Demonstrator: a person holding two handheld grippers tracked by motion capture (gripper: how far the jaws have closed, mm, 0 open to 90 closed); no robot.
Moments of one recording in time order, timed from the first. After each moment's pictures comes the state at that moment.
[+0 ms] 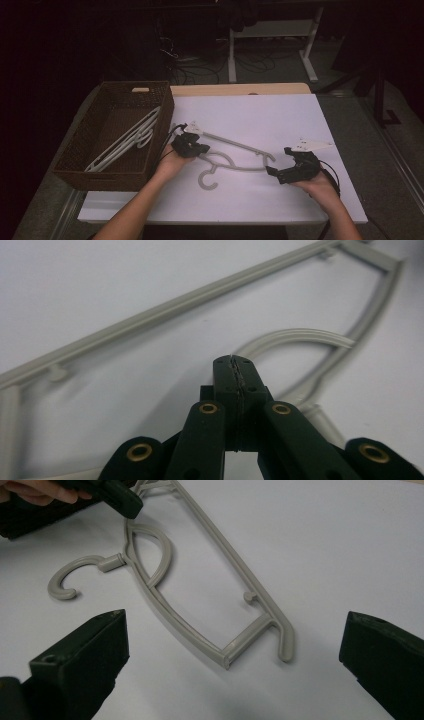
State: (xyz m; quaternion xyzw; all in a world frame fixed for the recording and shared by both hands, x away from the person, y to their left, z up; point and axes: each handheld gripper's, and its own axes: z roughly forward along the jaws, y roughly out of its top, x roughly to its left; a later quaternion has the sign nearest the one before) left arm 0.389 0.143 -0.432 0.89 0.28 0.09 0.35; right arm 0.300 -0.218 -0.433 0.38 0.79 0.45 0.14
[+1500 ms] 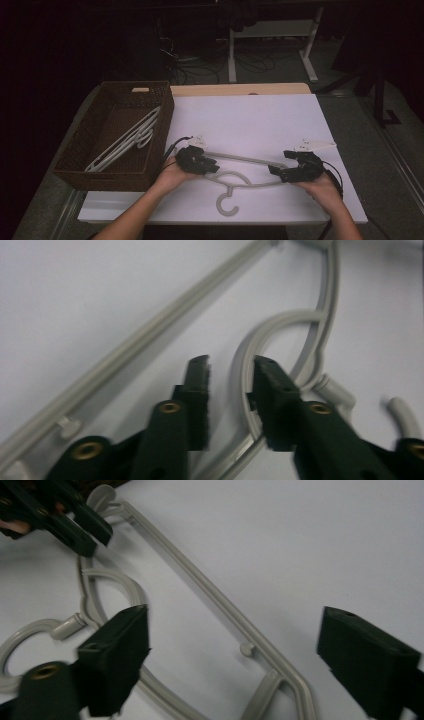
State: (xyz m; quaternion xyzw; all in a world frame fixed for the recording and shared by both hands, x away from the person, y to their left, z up) left arm 0.348 0.134 -0.433 0.89 0.23 -0.01 0.39; right arm 0.295 -0.223 -0.430 0.40 0.79 0.44 0.12
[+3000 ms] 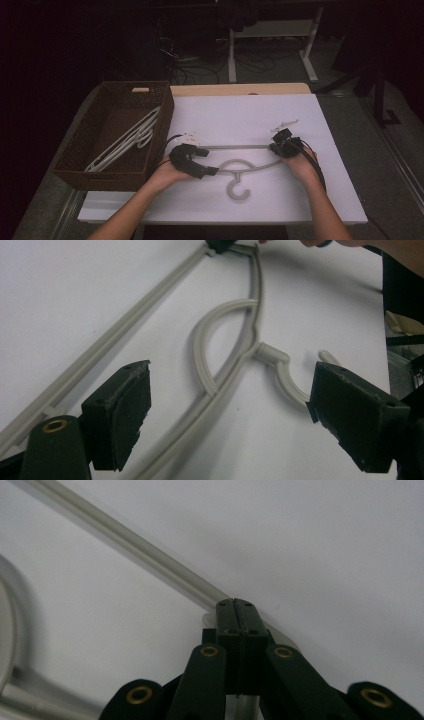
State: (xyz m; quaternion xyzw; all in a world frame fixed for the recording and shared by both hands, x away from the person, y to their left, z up) left arm 0.346 0.147 -0.424 0.87 0.23 -0.01 0.44; right arm 0.379 -0.192 -0.452 0.45 0.83 0.27 0.18
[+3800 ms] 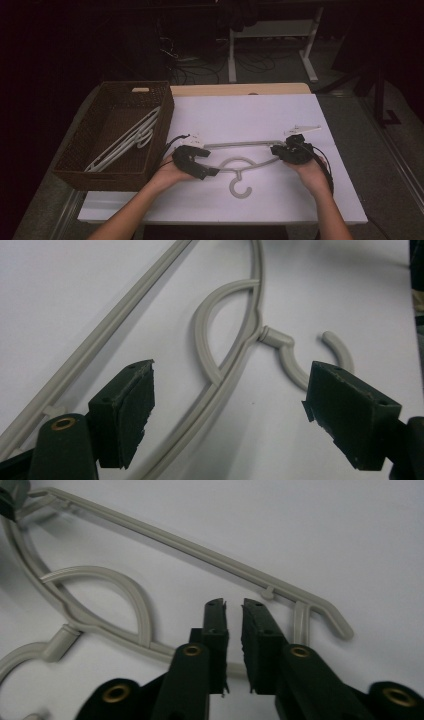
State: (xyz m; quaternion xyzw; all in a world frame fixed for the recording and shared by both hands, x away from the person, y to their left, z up) left arm 0.348 0.140 -0.430 0.89 0.21 0.01 0.41; right arm 0.338 -0.209 -0.425 0.46 0.79 0.37 0.14
